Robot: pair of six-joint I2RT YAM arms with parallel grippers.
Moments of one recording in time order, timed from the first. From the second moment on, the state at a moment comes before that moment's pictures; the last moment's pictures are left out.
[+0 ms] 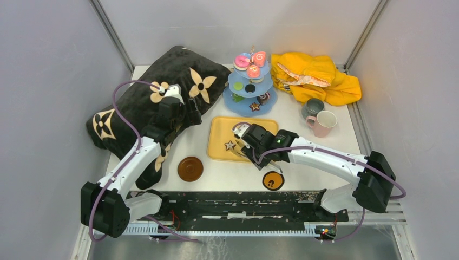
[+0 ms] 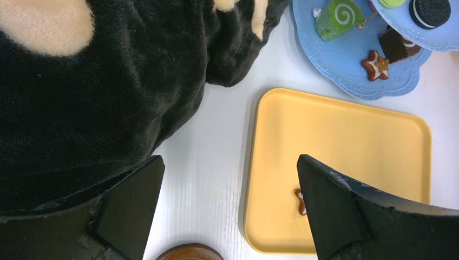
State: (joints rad) left arm -0.34 1.16 0.86 -0.27 -0.18 -0.41; right arm 0.99 1.39 1.07 -0.81 0.16 0.14
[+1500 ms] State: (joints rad) left arm -0.33 1.15 0.86 -0.27 -0.18 -0.41; right arm 0.66 1.24 1.26 -0.96 0.10 0.12
